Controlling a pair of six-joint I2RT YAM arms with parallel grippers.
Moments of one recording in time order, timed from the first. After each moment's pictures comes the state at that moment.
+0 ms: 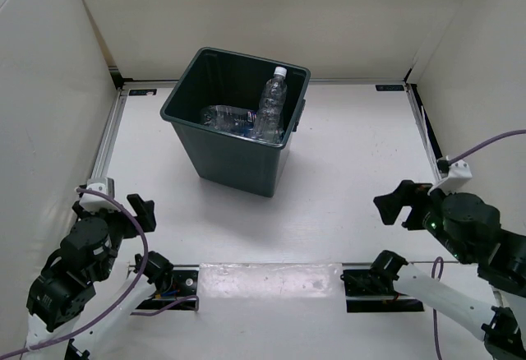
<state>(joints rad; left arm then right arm) -0.57 0.26 1.02 -1.14 -0.56 -0.33 0.88 0.49 1.27 -1.29 0.46 0.58</state>
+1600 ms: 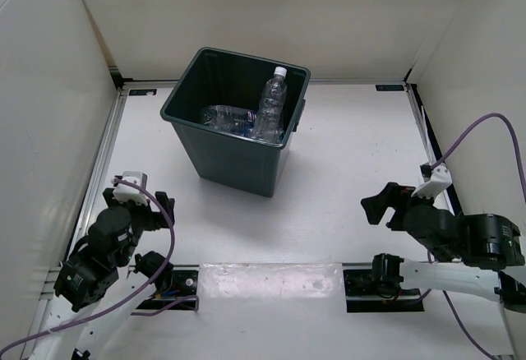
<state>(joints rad) -0.57 0.25 0.82 -0.94 -0.43 -0.19 1.37 0.47 1.10 -1.41 0.86 1.03</state>
